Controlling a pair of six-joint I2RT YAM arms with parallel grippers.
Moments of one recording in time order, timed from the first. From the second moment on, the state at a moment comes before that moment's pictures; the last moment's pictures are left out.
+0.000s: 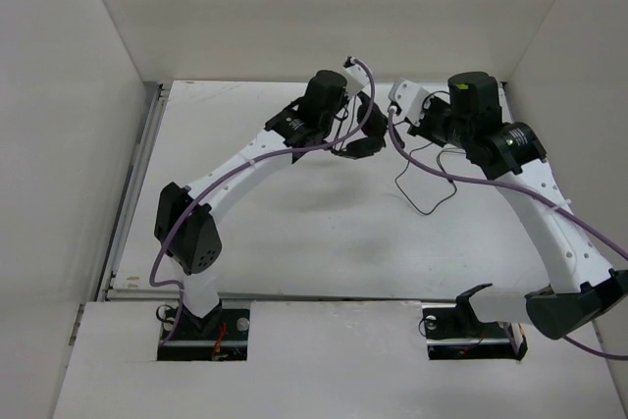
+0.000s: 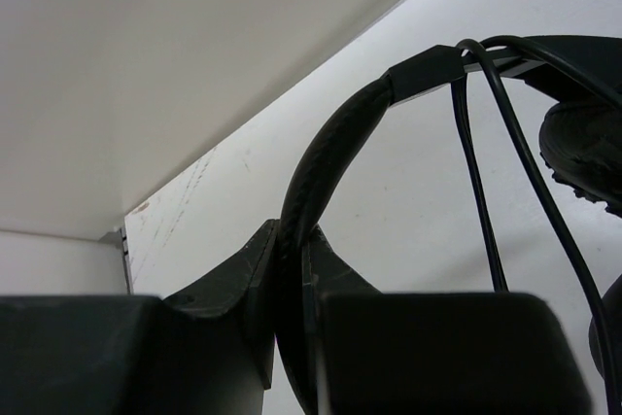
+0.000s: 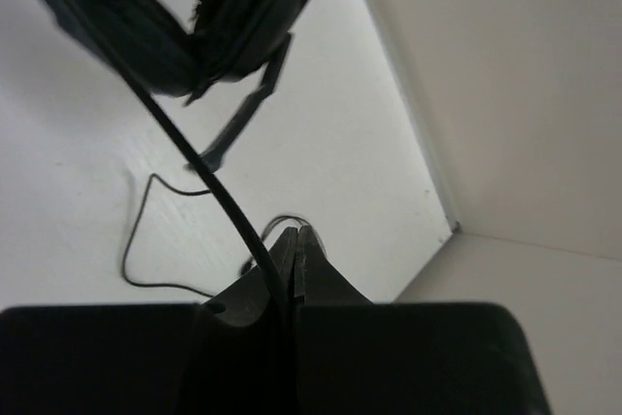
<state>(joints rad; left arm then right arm) -0.73 1.80 1.71 -0.29 -0.51 0.40 0.40 1.29 1.57 -0.85 -0.05 -0.81</state>
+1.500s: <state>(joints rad) -0.90 1.65 2.02 -0.54 0.15 -0.01 0.04 1.25 1.27 -0.07 -0.64 -0.04</state>
